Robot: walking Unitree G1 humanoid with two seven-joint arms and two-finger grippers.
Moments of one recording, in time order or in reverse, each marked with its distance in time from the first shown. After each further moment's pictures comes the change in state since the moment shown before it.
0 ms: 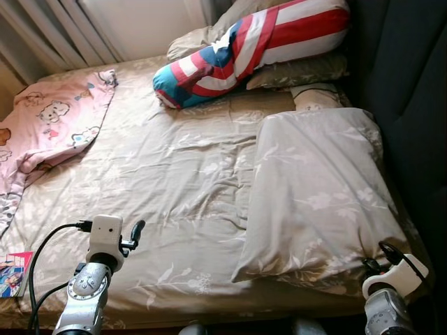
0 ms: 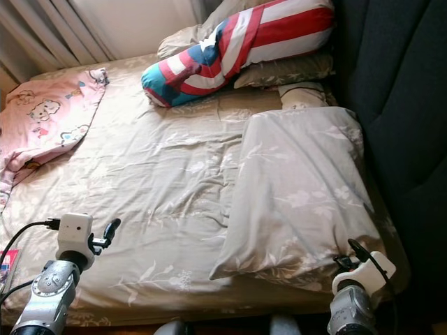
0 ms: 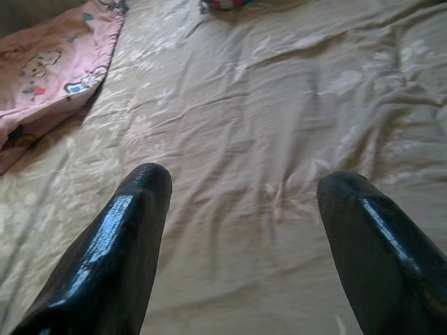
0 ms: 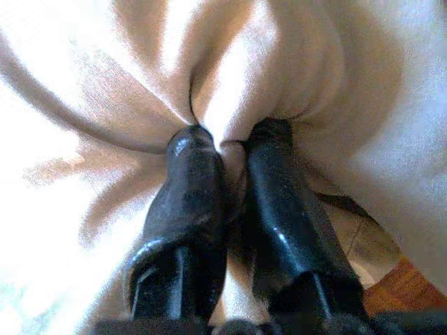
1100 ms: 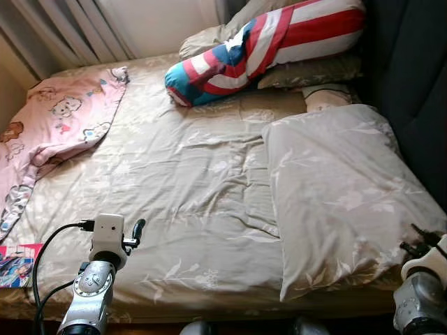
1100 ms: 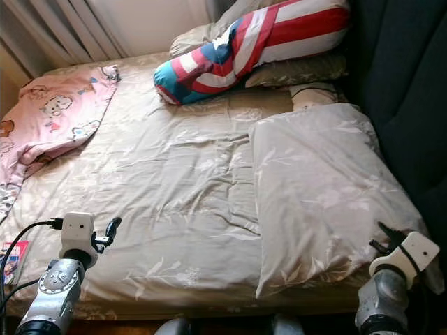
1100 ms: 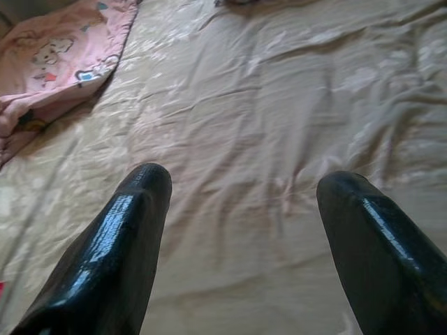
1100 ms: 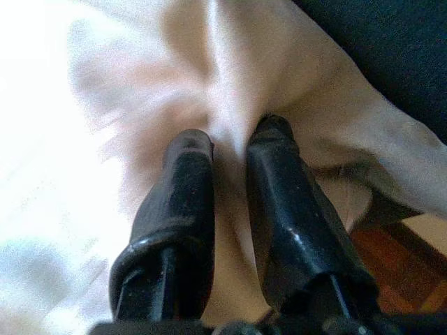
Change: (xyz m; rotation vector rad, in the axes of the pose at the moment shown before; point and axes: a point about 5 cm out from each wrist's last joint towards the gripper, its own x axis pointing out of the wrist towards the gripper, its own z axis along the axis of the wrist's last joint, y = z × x) left arm 0.005 -0.006 -0.004 -0.026 0.016 0.030; right arm 0.005 -0.008 0.049 -0.195 -0.212 -0.080
